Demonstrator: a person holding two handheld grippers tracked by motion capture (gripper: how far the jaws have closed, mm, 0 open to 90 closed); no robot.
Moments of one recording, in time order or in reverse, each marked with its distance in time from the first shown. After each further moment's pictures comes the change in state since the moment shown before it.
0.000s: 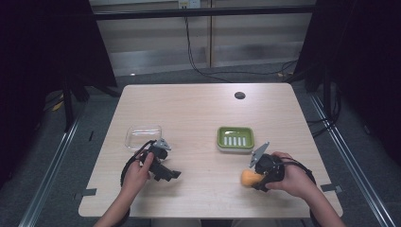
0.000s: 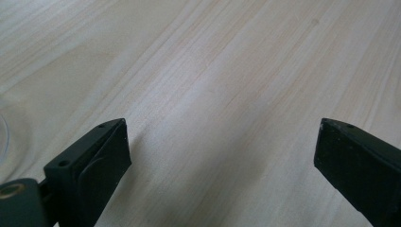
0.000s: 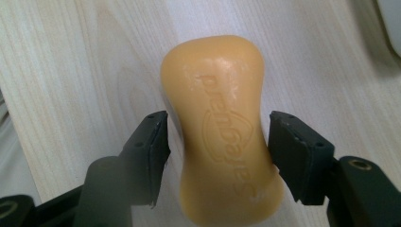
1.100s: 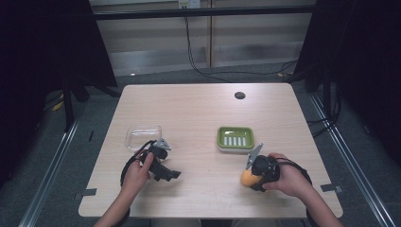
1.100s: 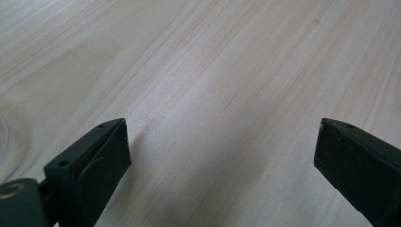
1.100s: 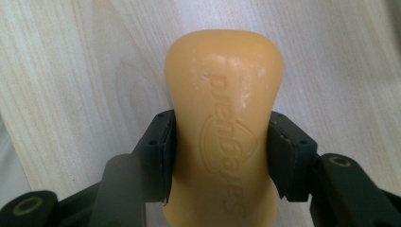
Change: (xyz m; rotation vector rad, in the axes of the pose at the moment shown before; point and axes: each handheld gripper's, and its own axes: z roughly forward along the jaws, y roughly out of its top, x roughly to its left) left arm 0.002 0.000 -0.002 0.033 0.002 0.037; right arm 0.002 0.007 0.010 0.065 0.014 0.004
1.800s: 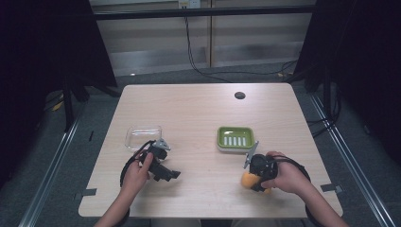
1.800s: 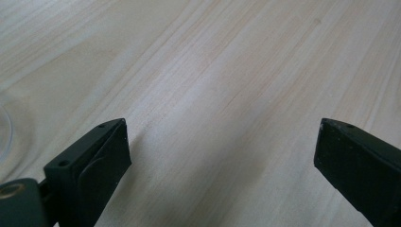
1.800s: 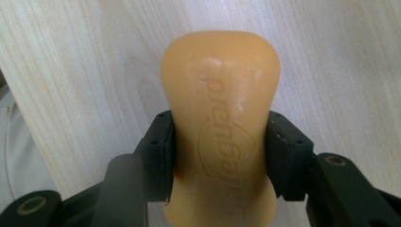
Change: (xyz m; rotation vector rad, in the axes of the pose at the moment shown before) left arm 0.000 -0.002 -0.001 -0.006 0.004 -0.015; right arm -0.002 0.008 -0.002 0.075 0.041 0.017
